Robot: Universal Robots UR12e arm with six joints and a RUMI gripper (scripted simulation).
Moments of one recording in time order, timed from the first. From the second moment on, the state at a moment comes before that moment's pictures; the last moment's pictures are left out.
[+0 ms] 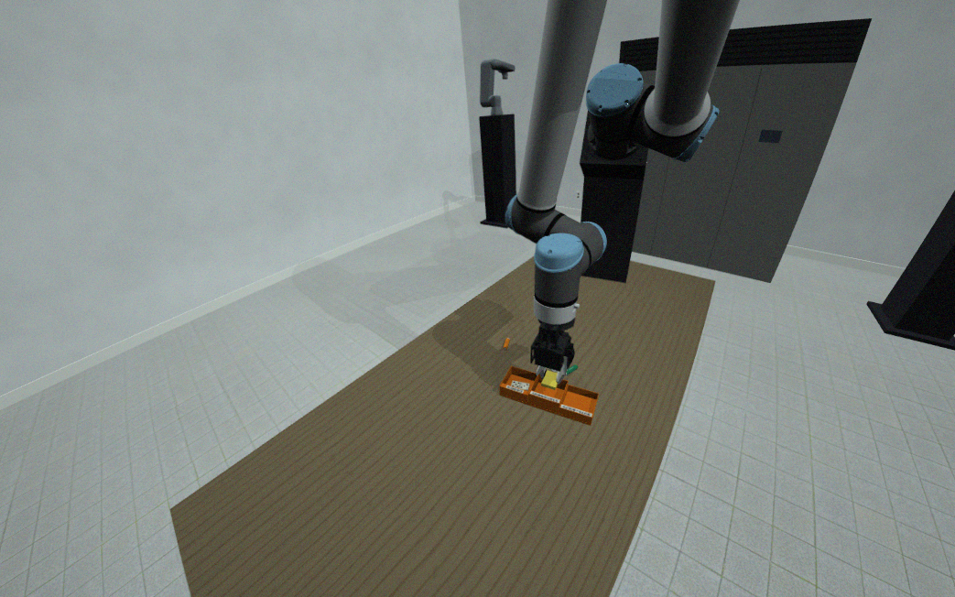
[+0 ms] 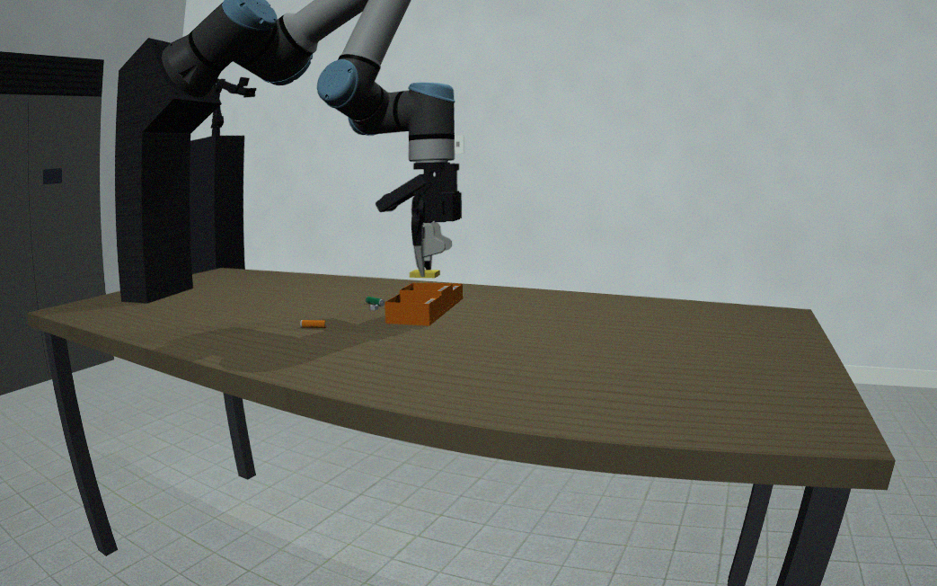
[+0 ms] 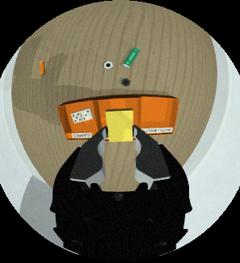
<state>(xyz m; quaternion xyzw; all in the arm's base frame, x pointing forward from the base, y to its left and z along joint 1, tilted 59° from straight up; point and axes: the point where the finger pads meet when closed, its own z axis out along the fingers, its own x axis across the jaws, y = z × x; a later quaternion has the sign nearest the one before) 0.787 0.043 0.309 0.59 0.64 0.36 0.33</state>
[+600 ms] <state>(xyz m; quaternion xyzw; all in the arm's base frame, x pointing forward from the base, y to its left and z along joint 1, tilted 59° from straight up) 0.796 0.041 0.301 0.59 0.64 0.36 0.33</state>
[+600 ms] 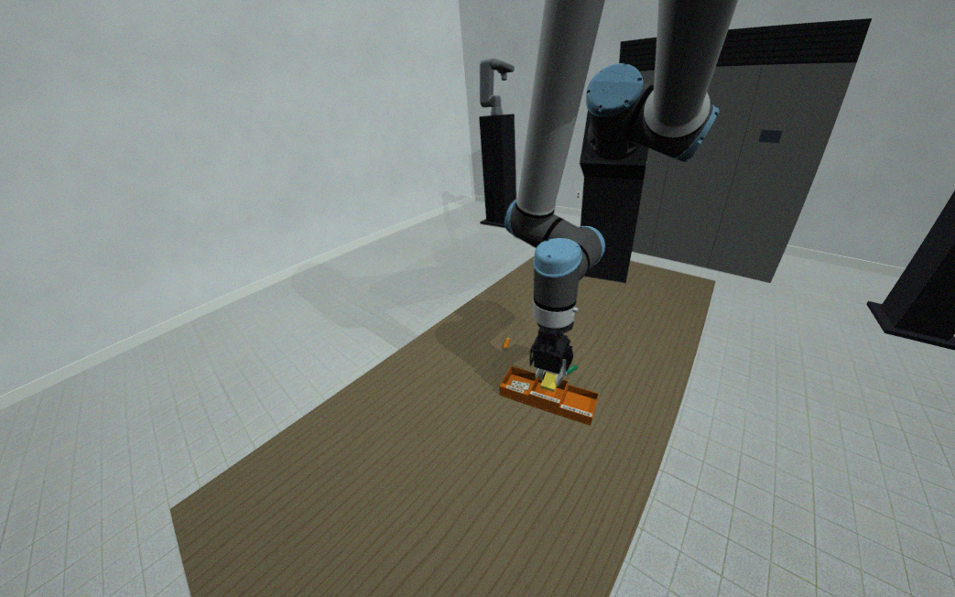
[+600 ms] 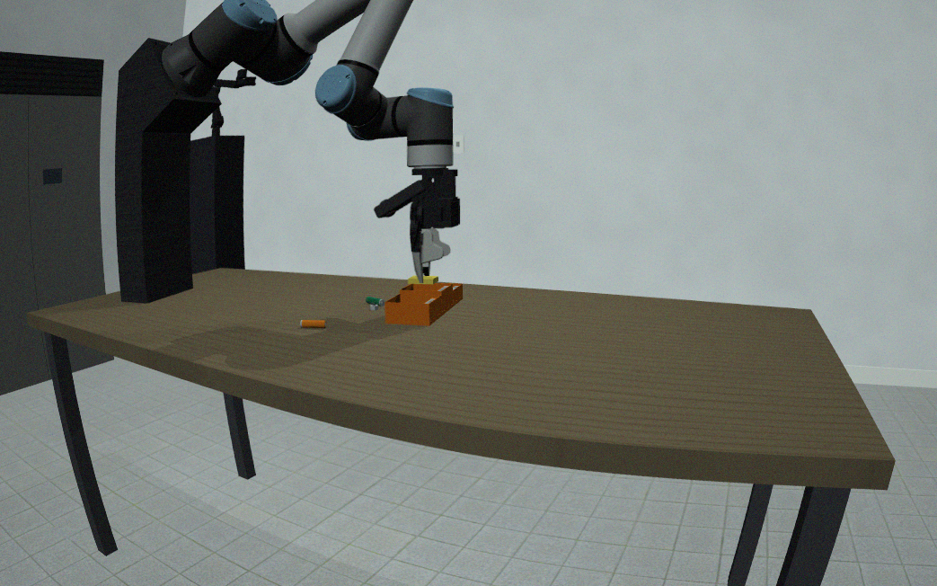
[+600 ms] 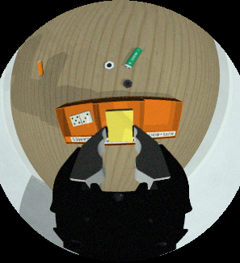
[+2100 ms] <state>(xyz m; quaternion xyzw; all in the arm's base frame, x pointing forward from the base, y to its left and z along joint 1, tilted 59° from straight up) 0.830 0.042 0.279 0.59 0.64 0.36 0.33</state>
